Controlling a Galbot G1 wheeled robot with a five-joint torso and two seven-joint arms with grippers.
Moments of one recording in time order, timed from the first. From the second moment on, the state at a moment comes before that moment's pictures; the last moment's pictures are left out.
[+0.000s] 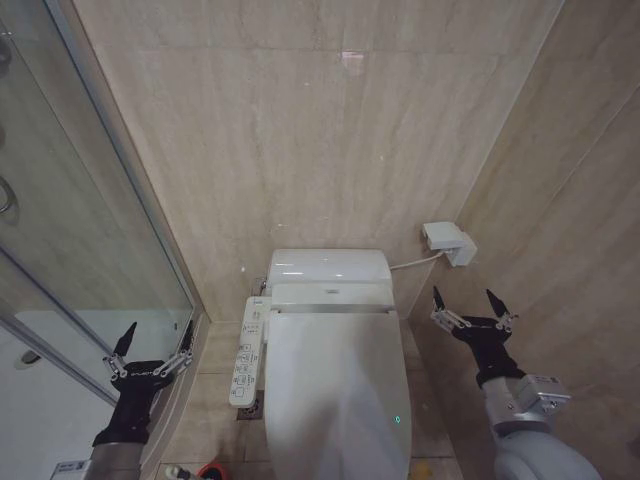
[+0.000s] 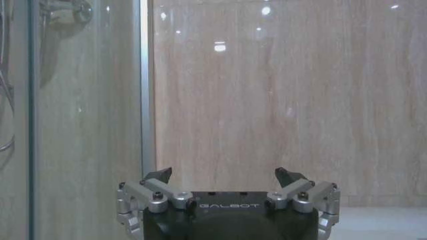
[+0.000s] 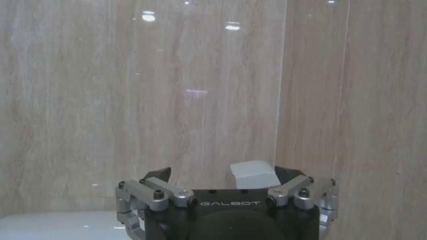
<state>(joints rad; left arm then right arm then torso) 1.76 -1.27 -0.69 -2.28 -0.27 -0.21 -0.11 -1.60 1.28 0.69 2.38 0.29 -0.17 0.26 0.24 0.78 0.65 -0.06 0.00</state>
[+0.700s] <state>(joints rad) 1.75 -1.27 -0.68 -2.28 -0.27 -0.20 -0.11 -1.60 1.28 0.69 2.38 0.29 -0.17 0.26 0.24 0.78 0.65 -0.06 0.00</state>
